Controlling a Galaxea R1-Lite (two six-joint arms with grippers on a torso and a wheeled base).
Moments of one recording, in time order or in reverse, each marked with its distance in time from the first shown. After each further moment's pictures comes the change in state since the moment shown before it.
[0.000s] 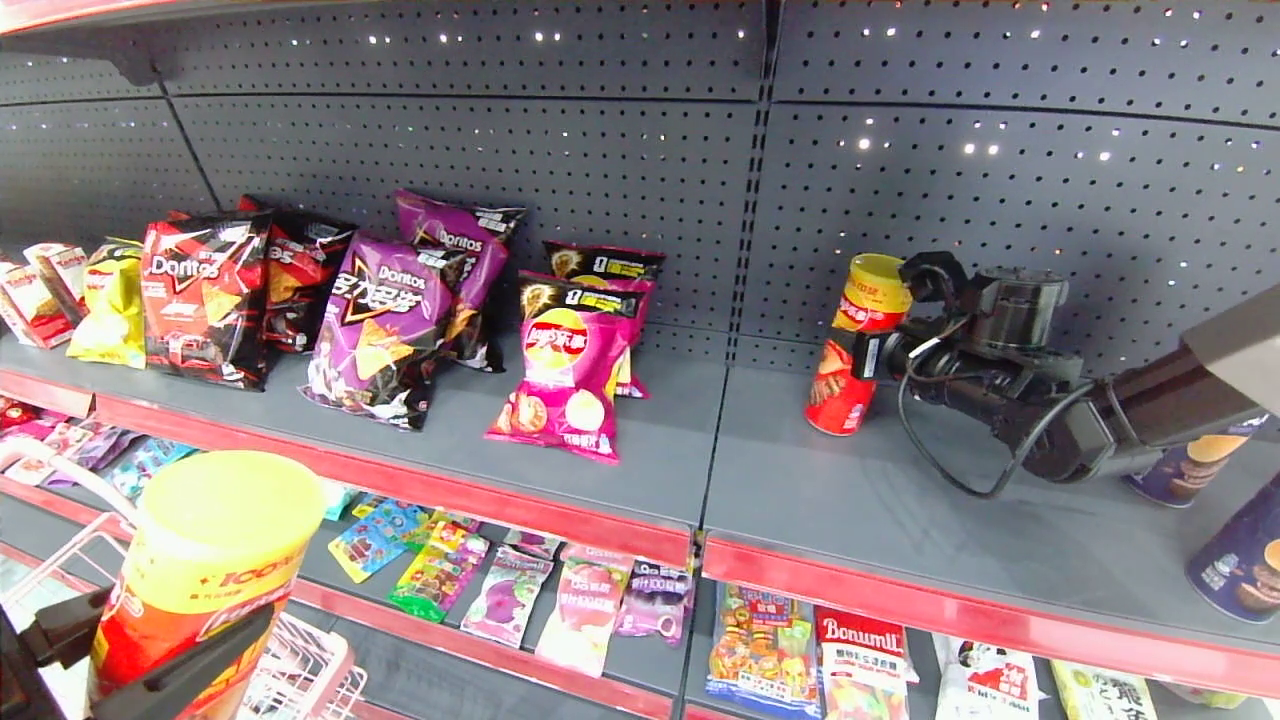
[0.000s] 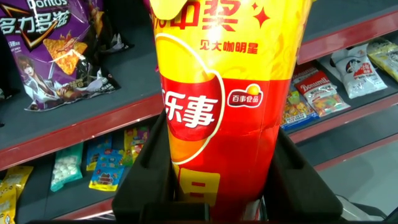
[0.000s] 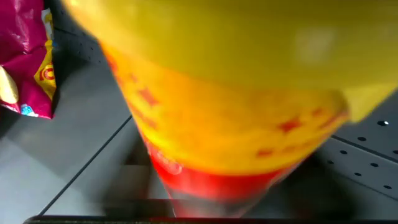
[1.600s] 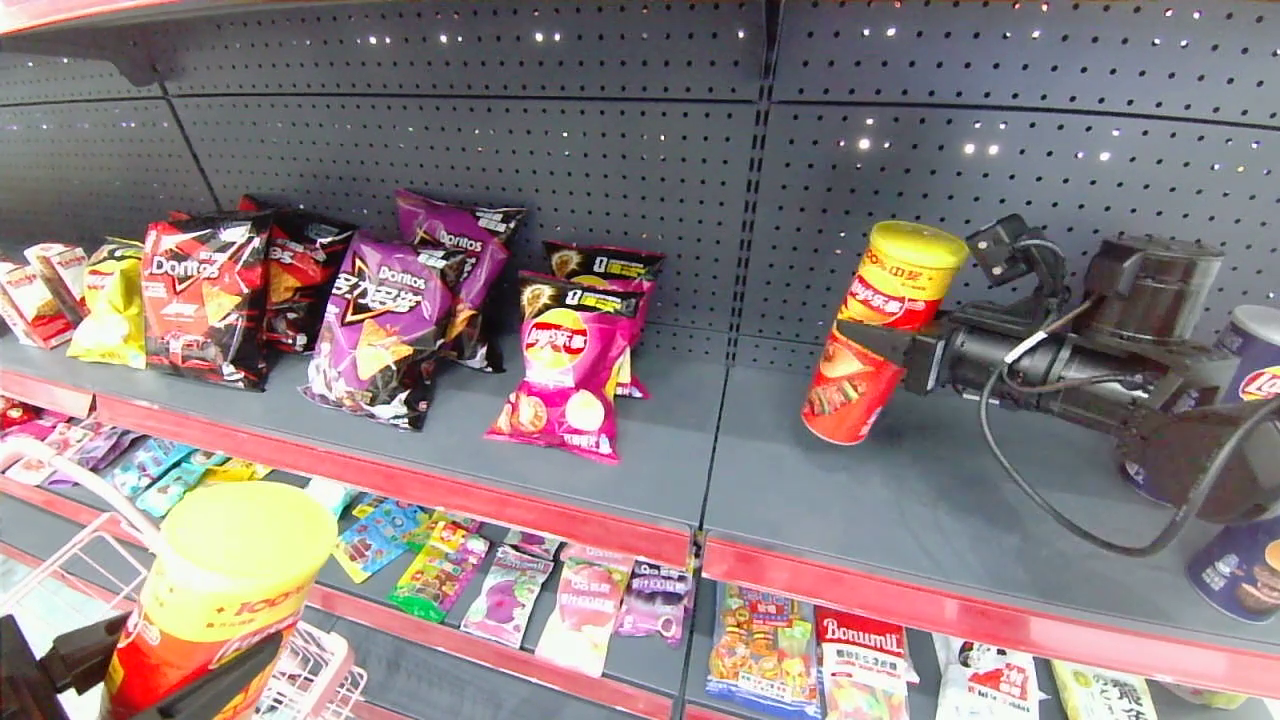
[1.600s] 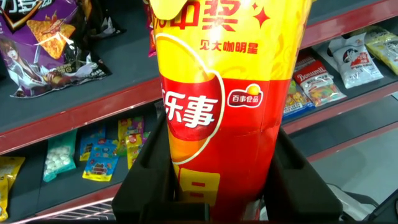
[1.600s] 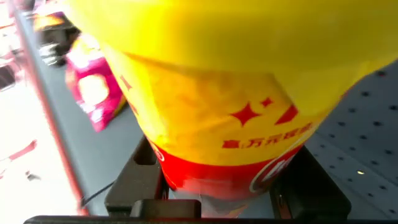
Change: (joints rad) left arm 0.000 -0.001 0.043 -0.001 -0.002 -0.005; right arm 0.002 -0.301 0.233 0.001 0.383 -0.070
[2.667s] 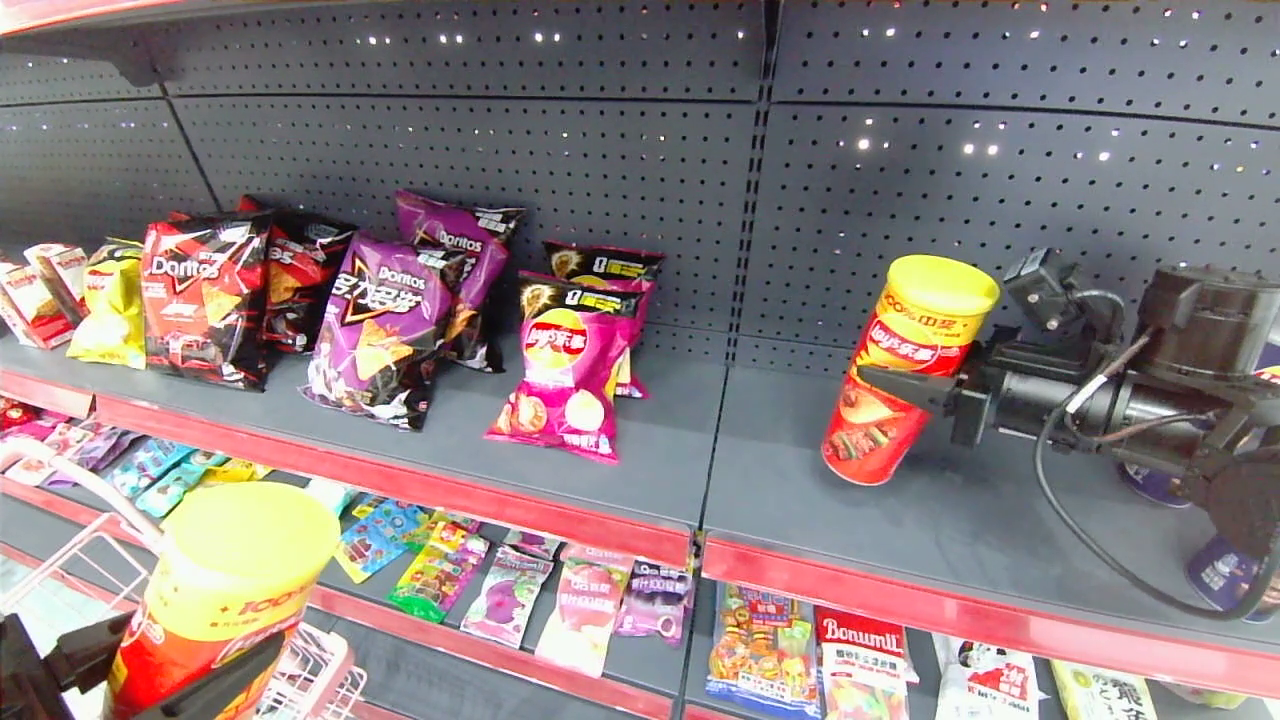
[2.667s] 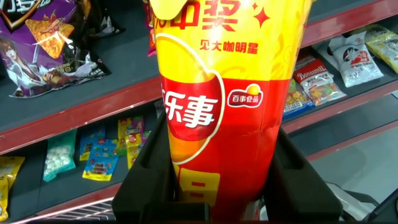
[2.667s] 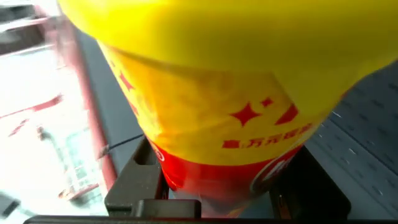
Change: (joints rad) left arm 0.000 0.007 -0.001 0.001 -0.001 0.003; right arm -0.052 -0.075 0.136 -0.001 0.208 -0.169
